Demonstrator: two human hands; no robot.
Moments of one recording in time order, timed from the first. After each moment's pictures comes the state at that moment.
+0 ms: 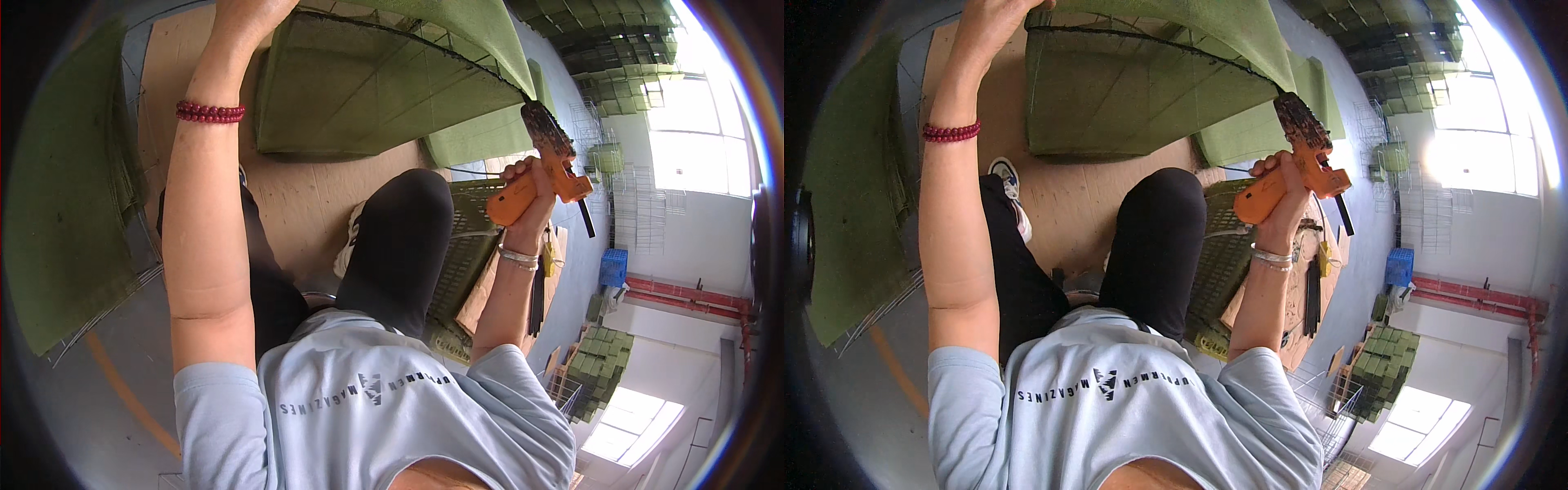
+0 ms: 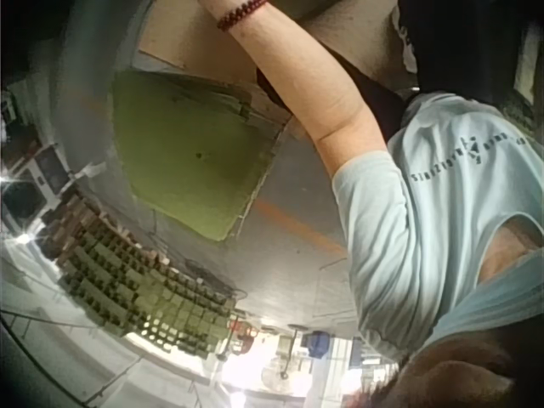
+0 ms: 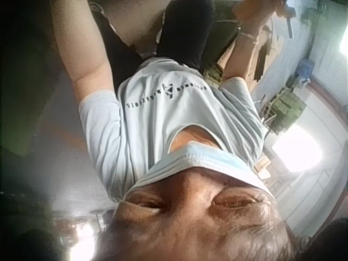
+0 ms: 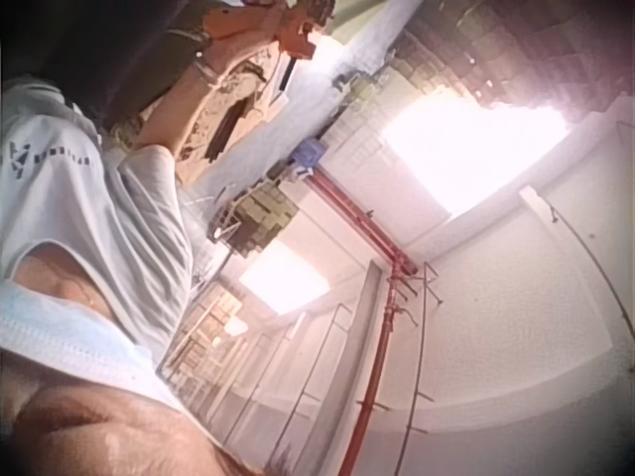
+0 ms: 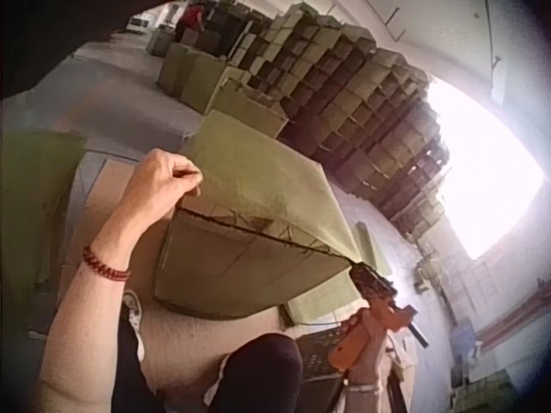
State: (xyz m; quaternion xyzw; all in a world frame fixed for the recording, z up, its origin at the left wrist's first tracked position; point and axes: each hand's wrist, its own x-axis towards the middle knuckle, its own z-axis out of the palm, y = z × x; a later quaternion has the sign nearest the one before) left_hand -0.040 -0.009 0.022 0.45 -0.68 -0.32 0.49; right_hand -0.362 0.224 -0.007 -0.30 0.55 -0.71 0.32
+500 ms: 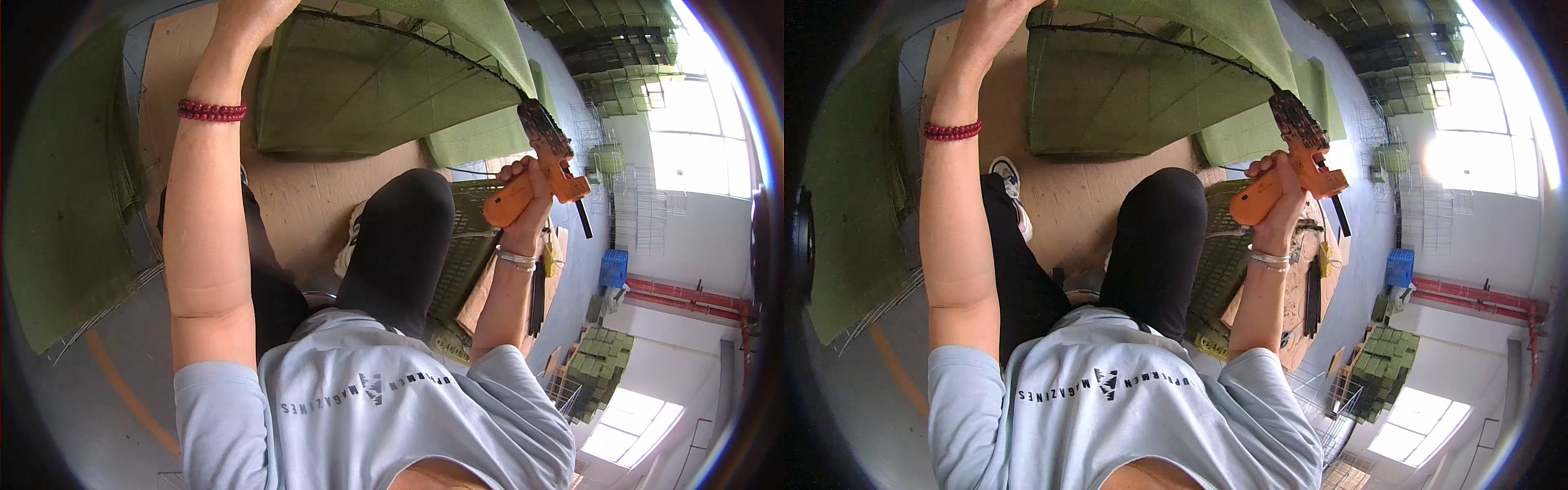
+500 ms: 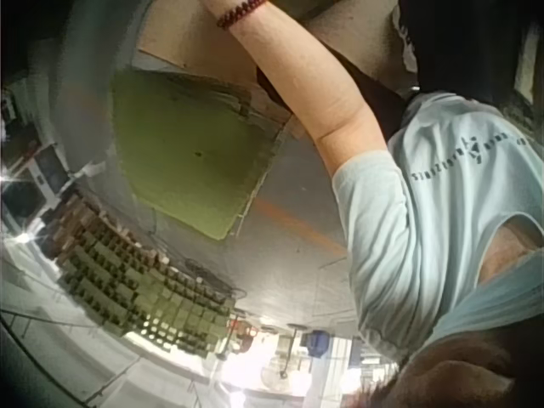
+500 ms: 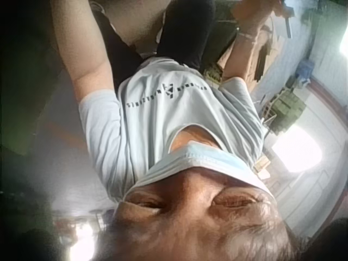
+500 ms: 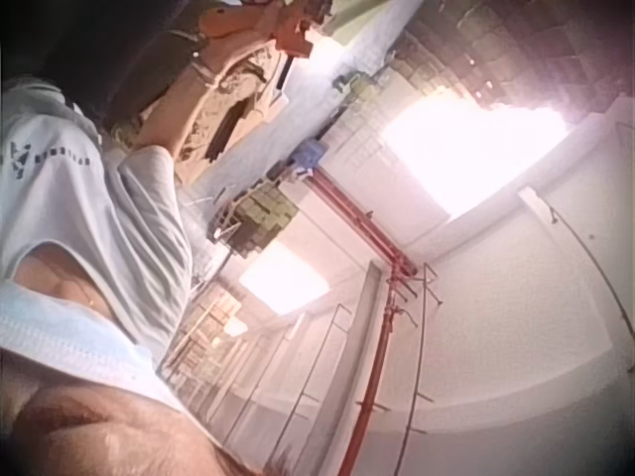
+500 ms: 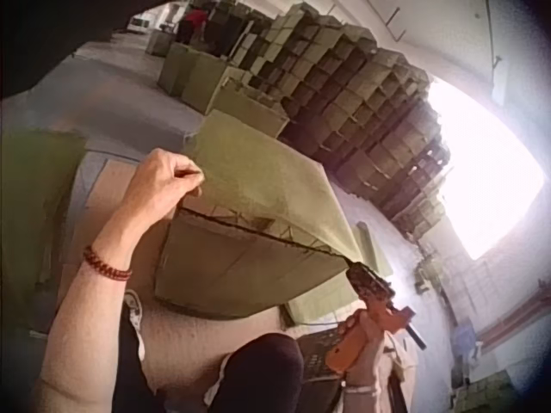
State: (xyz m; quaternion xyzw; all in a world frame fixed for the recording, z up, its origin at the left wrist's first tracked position) left_hand -0.040 -0.015 0.014 0.40 -0.70 -0.24 0.54; right_hand -0.349 0.224 -0.005 -0.32 0.57 -0.69 0.31
